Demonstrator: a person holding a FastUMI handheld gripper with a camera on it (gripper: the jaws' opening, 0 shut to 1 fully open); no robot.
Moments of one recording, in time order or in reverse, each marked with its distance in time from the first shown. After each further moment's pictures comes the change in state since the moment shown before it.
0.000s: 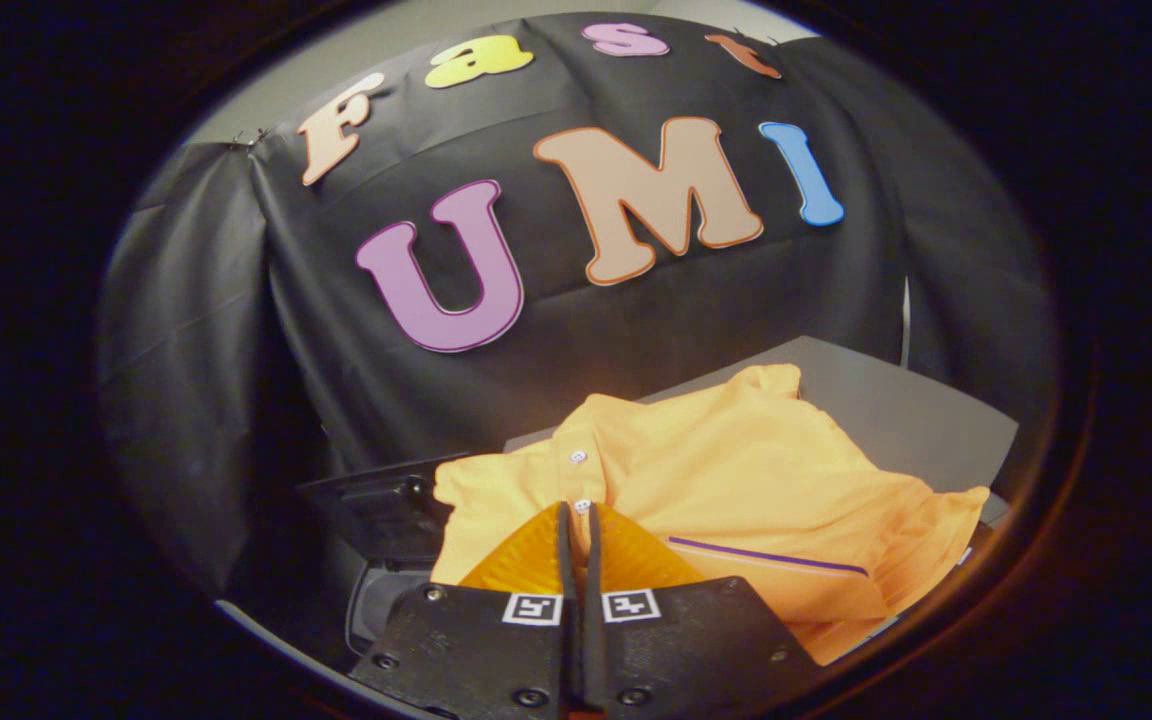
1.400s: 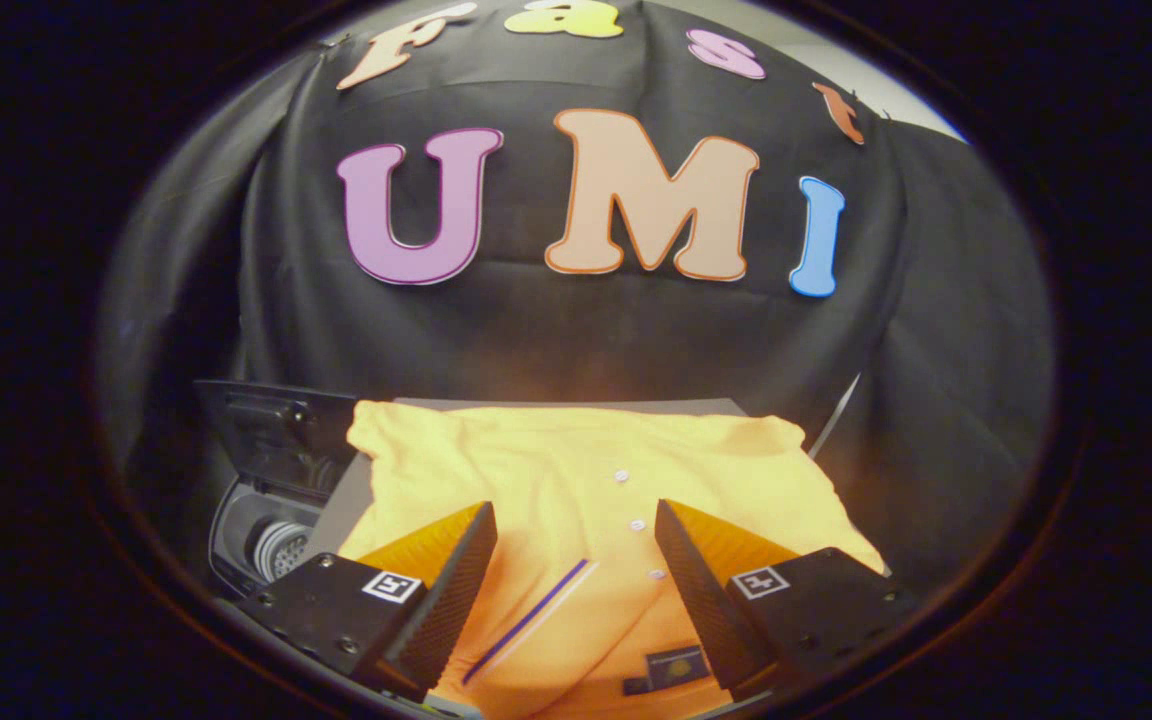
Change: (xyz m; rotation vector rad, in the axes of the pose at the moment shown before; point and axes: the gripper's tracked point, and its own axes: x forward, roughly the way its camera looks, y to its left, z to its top) arm 0.011 -0.119 0.028 -0.387 0.150 -0.276
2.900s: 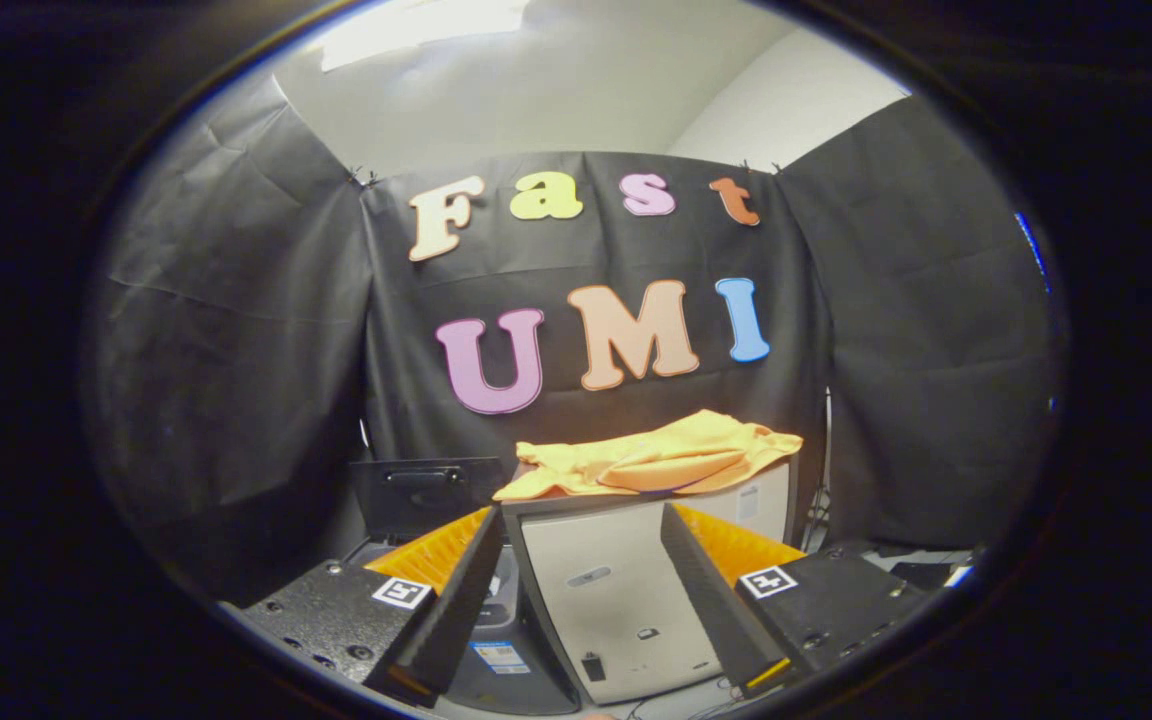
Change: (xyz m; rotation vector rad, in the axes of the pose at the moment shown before) arm -0.290 0.049 -0.099 0.234 -0.524 0.087
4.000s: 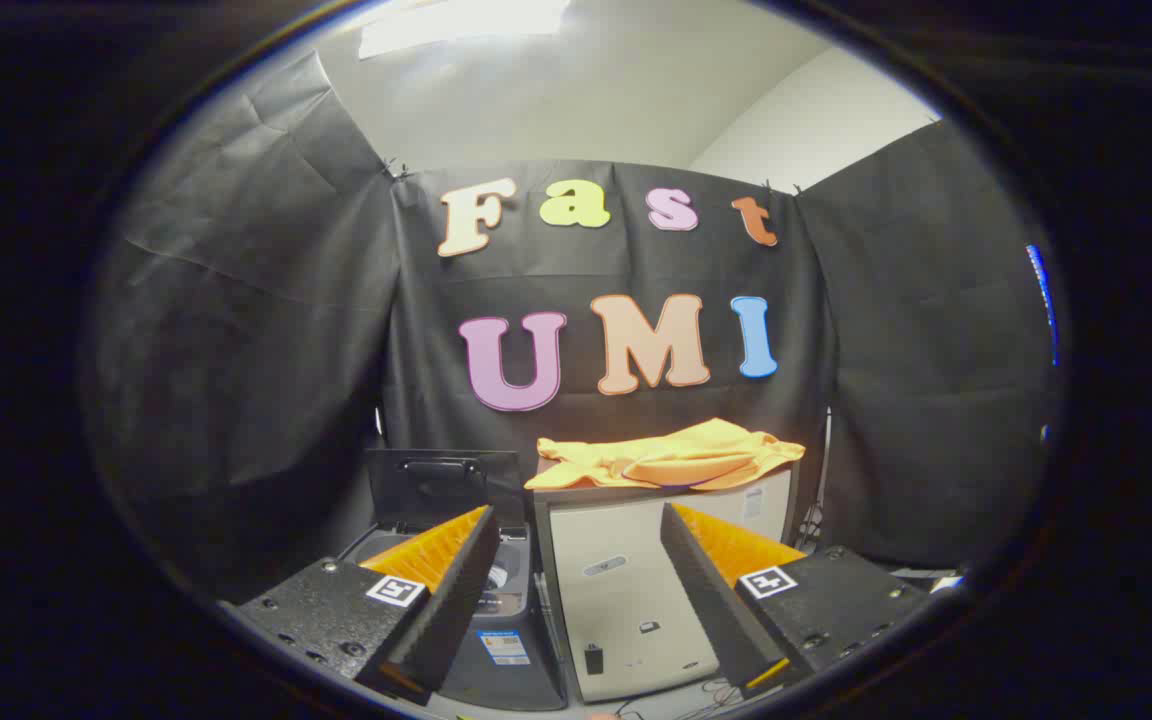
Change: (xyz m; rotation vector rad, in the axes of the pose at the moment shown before) arm -0.044 0.036 -0.004 -0.052 -0.025 0.012
